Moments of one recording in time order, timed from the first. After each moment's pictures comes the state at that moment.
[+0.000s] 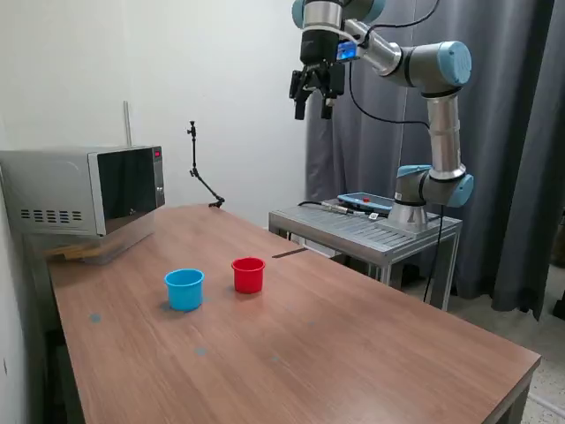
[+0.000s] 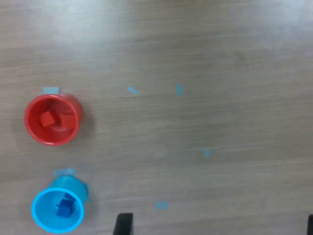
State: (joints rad) arm -0.01 -1.15 0.89 -1.43 -1.55 -3.00
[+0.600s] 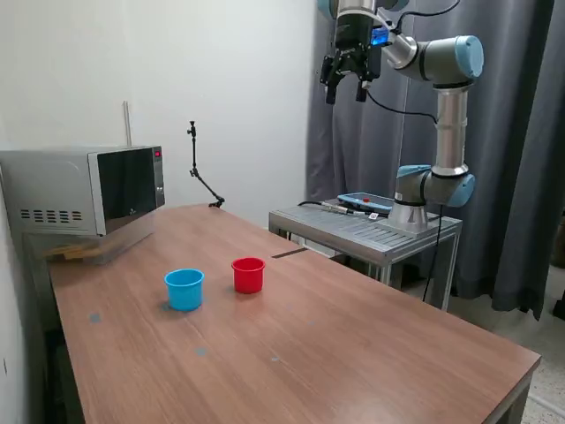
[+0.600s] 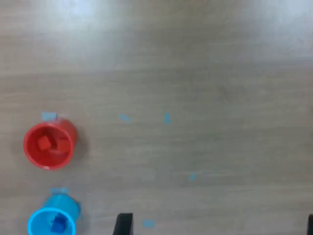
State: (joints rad) arm 0.03 -1.32 1.05 -1.42 -1.55 -3.00
